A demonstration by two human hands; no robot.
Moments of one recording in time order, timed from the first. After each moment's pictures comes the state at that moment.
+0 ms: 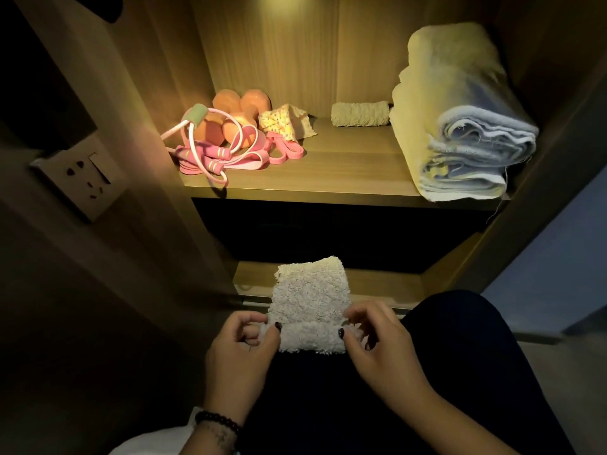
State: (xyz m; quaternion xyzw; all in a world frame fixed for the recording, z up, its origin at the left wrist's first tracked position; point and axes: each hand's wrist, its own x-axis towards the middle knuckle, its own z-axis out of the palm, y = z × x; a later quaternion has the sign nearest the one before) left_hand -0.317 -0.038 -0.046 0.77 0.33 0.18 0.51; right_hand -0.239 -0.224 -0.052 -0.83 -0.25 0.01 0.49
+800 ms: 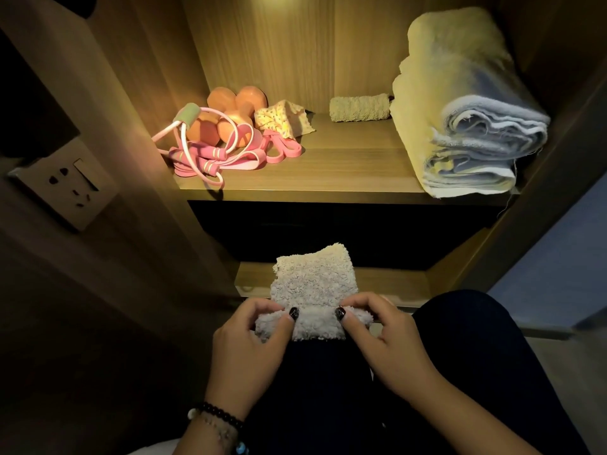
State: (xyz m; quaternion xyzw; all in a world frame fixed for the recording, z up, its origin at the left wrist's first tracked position) left_hand -0.296 -0.036 -0.025 0.83 0.23 0.18 0.47; right_hand -0.218 -0.219 -0.043 -0.81 -0.22 0.05 0.54
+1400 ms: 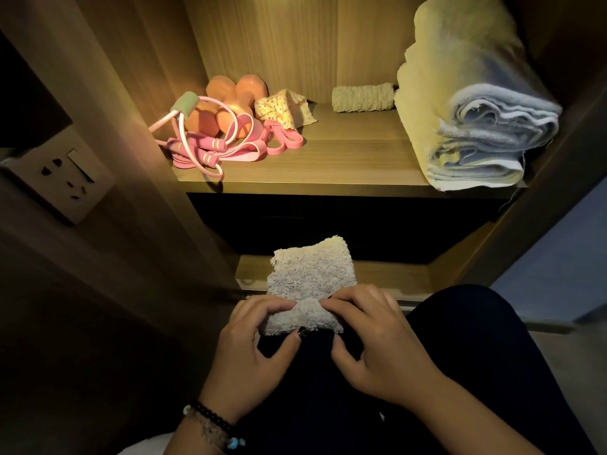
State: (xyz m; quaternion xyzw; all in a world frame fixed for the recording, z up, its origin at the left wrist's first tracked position) left_hand -0.305 -0.027 -0.031 0.89 0.07 0.17 0.41; right_hand -0.221 -0.216 -0.037 -0.85 -0.41 -0.09 0.31
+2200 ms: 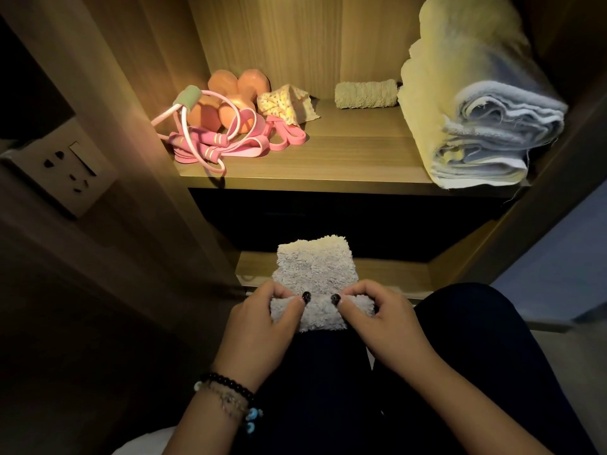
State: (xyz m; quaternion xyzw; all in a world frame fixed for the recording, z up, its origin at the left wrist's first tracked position) left_hand -0.281 -0.034 -0.016 0.87 0.21 0.08 0.43; right_hand -0.209 -0.204 -0.040 -0.83 -0.16 0.08 0.53
